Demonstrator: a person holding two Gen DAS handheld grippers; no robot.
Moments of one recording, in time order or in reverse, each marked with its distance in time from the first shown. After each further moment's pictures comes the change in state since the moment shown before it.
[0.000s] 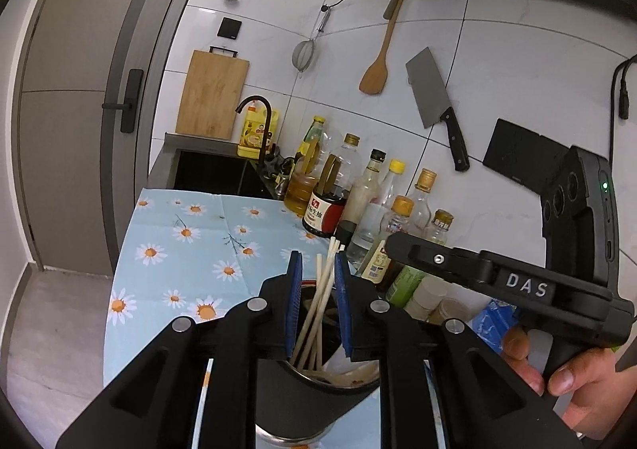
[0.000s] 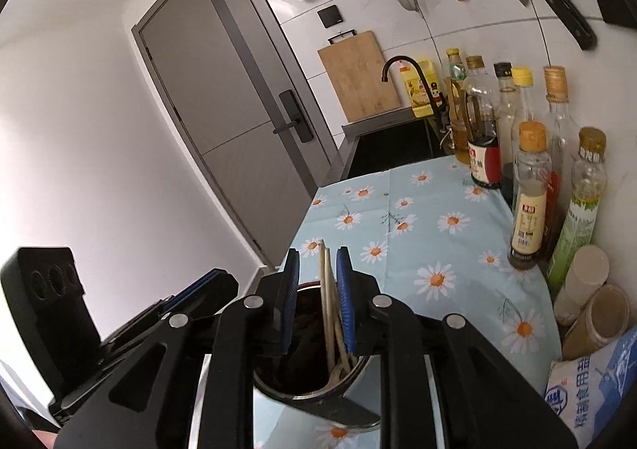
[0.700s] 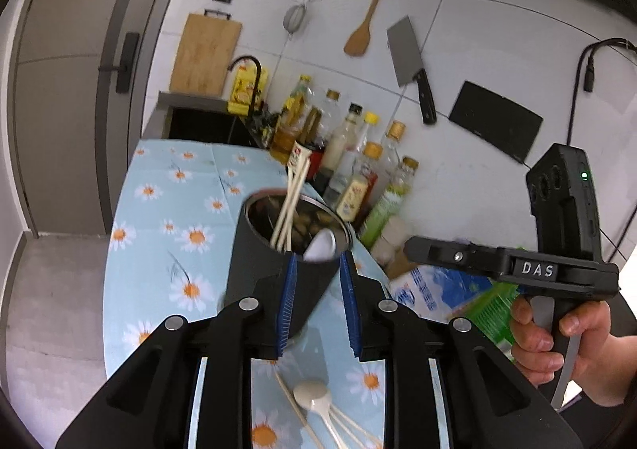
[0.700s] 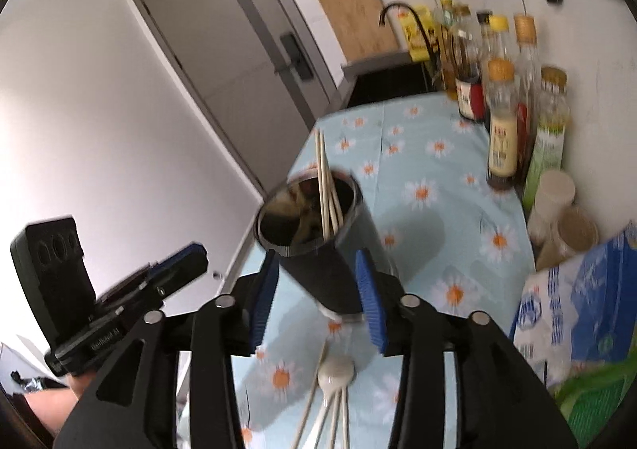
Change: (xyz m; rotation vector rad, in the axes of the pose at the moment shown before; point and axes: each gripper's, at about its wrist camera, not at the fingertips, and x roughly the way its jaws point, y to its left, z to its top) left arm -0.060 -0.017 -0.041 -0.028 0.164 -0.061; right arm -0.058 0.004 -0.049 -0.006 0.260 -0.013
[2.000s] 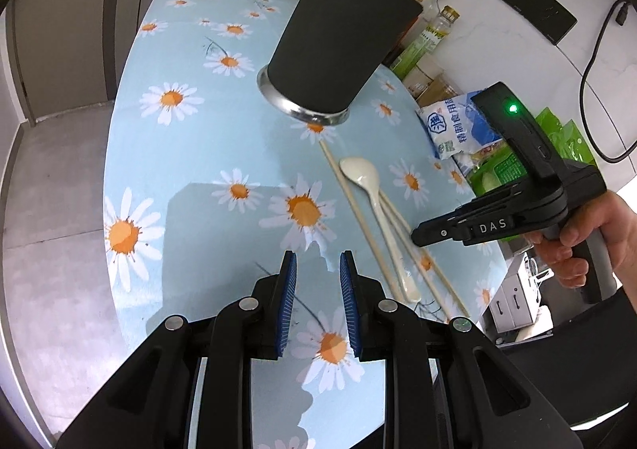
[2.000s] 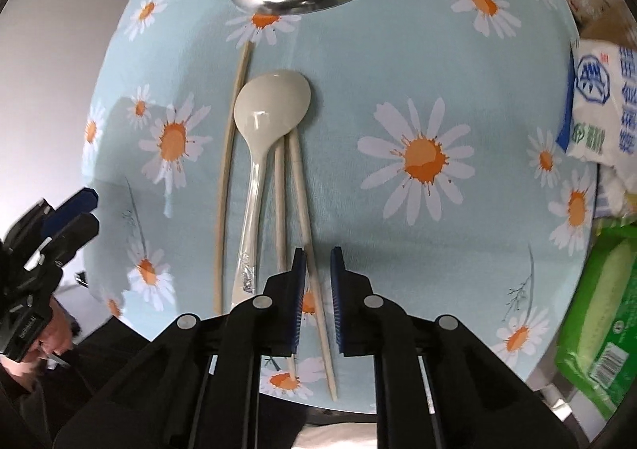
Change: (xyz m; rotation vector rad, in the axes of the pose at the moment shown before) left arm -0.011 0.058 -0.137 -0.129 0.461 -0.009; right arm 0.138 0.006 -0.141 0.001 0.852 -0.322
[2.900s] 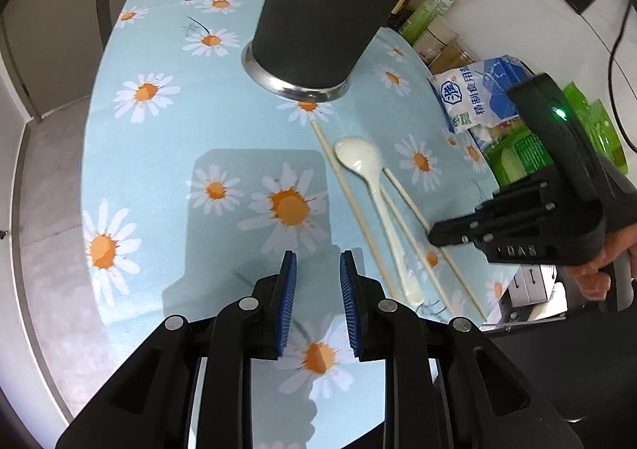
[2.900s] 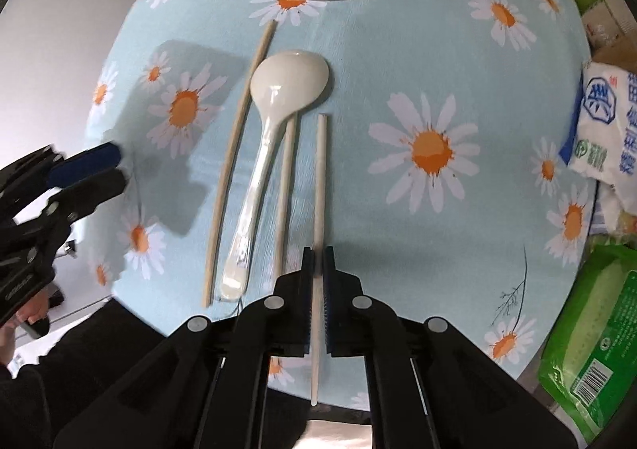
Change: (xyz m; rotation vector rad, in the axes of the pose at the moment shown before) left arm 0.028 -0.029 0.025 0.009 0.153 0.078; right arm -0.010 -0.013 -0.020 -0.110 0.009 0.021
